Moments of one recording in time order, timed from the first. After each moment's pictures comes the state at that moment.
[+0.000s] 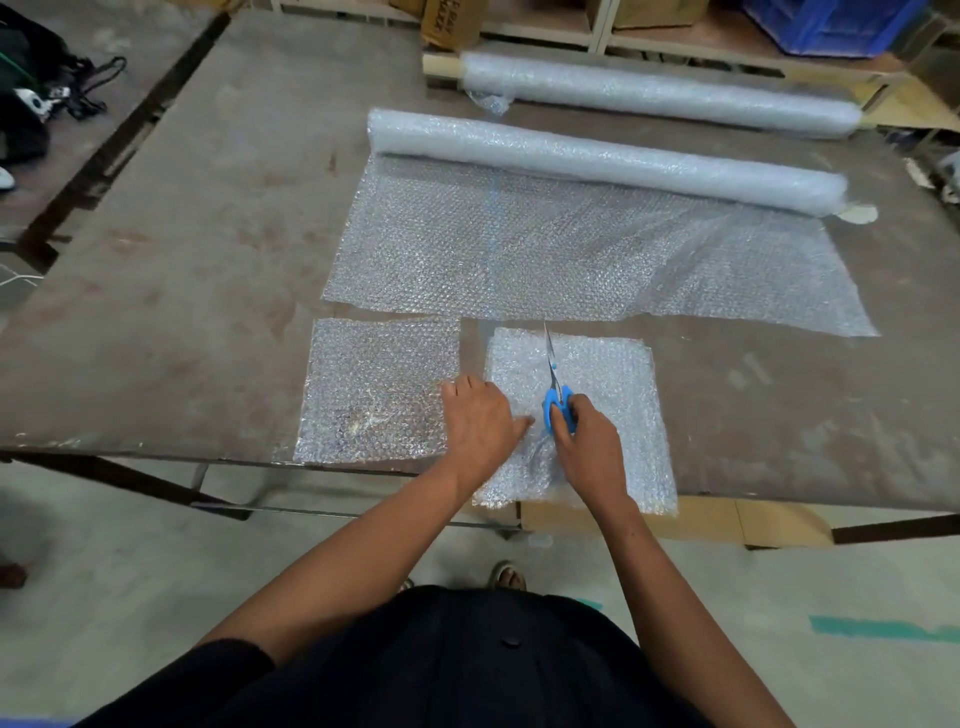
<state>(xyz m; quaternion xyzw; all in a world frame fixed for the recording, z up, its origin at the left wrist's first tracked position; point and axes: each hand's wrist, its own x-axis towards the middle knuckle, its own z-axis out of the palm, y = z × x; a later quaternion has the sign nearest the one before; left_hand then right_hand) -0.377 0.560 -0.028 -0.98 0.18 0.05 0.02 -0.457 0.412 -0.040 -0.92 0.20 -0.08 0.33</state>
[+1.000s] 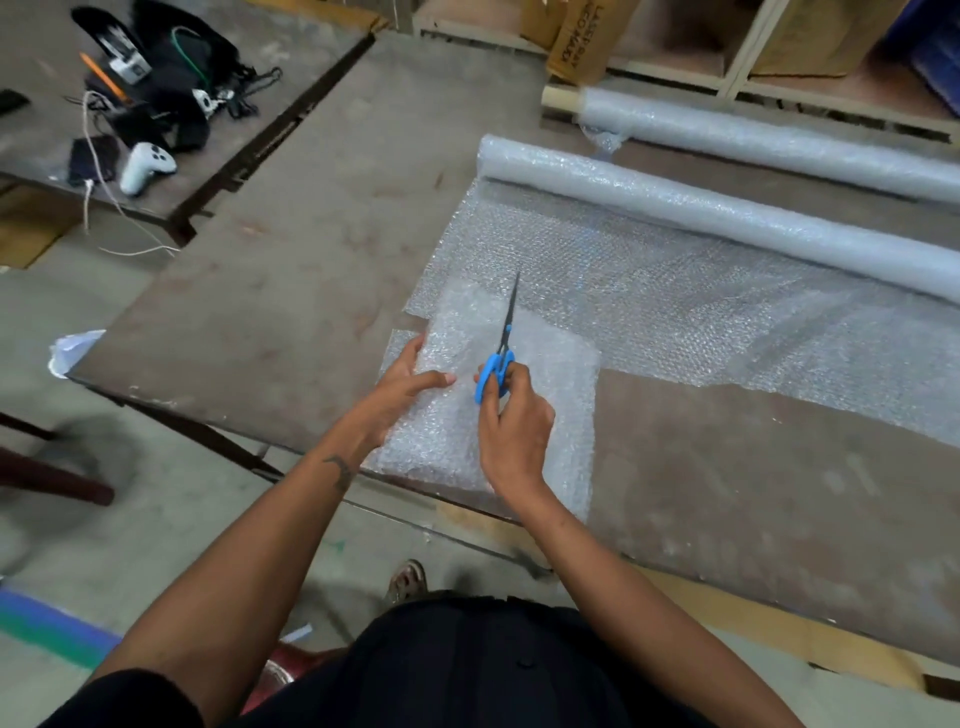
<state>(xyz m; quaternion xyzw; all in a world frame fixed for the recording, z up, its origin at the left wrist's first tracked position) -0.291 0.733 0.002 -0.70 -0.08 0.21 -0.67 -0.358 0.563 0.003 -0.89 0.09 -0.17 0.42</state>
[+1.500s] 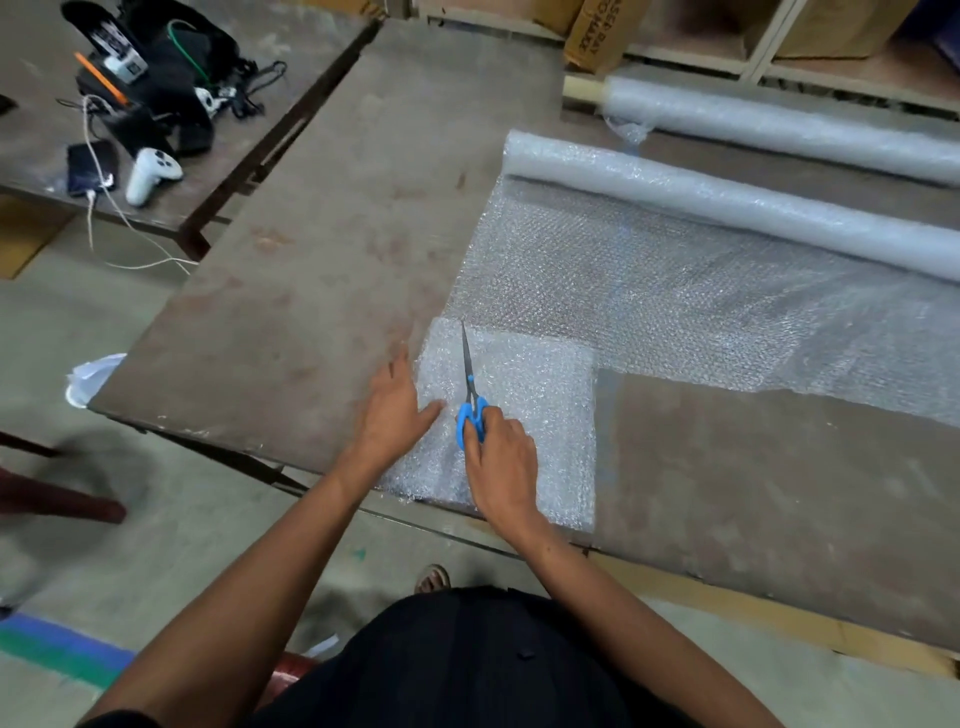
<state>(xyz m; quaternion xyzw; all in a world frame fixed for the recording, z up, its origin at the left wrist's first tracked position) -0.267 0.810 -0.041 -0.96 -0.01 0.08 -0.28 -0.348 0.643 -0.042 -0.95 0.05 -0.04 0.30</state>
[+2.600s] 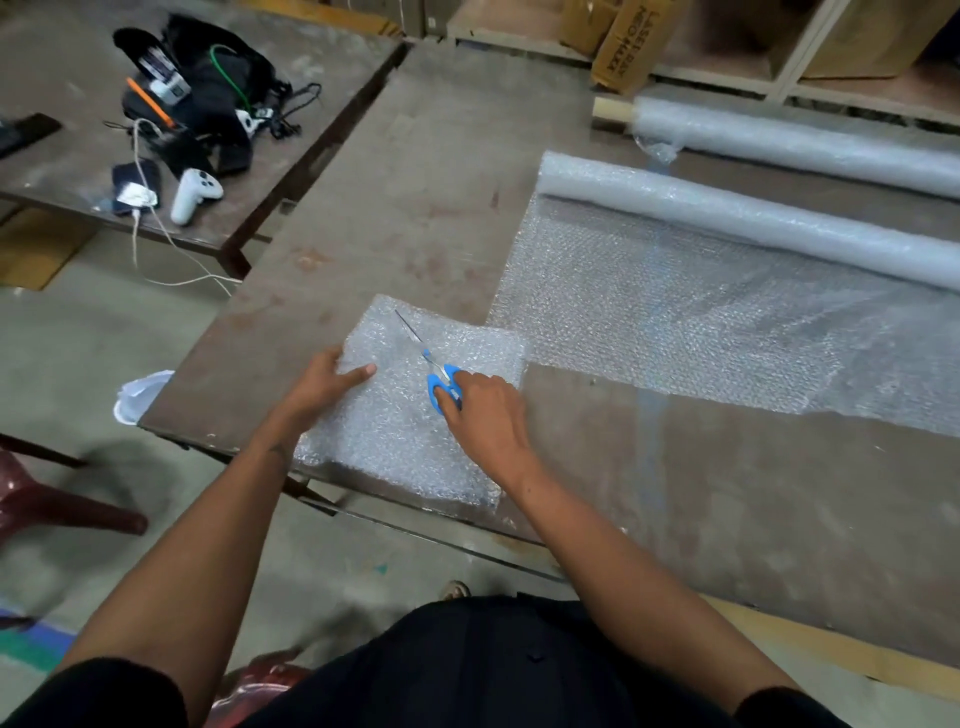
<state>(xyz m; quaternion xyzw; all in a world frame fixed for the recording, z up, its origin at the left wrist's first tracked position) -0.196 0.973 -0.029 -0.80 -0.10 0.14 -0.57 -0.255 0.713 -0.025 -0.97 -0.07 -0.08 0.23</state>
